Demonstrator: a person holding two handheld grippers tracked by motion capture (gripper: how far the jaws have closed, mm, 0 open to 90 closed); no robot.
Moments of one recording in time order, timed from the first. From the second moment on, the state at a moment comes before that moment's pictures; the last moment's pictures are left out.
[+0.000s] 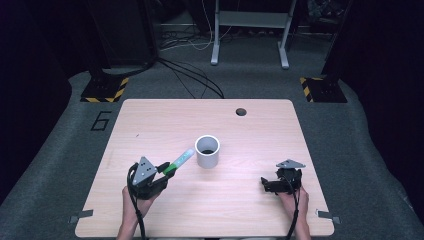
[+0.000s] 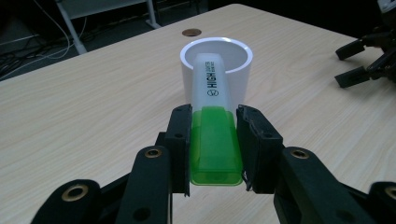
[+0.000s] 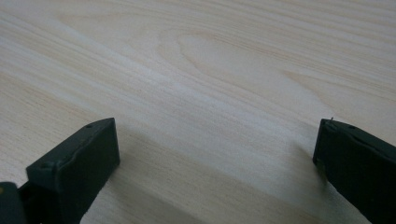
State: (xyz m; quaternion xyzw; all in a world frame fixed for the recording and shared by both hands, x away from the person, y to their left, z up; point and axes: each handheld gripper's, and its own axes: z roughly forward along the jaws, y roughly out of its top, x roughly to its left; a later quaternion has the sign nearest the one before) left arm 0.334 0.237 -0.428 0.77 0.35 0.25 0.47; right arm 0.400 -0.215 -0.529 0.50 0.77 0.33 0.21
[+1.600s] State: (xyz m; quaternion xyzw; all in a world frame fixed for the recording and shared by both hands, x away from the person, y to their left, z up) left arm 0.422 0.187 -0.414 0.83 0.34 0.17 0.41; right arm 0.400 -0.215 -0.530 0.50 0.77 0.33 0.21
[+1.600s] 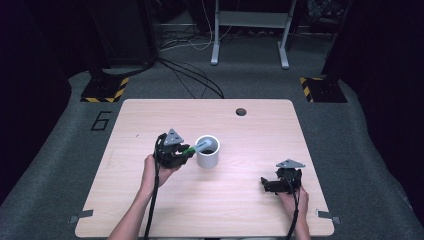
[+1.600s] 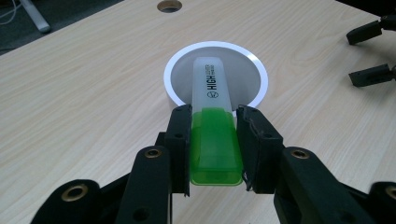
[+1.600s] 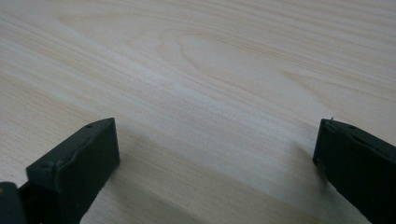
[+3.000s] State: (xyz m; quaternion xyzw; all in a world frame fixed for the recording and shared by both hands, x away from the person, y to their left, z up) left arm 0.406 0.188 -0.397 0.81 0.34 0.18 0.44; right arm 0.400 -0.215 -0.529 0.50 0.77 0.33 0.21
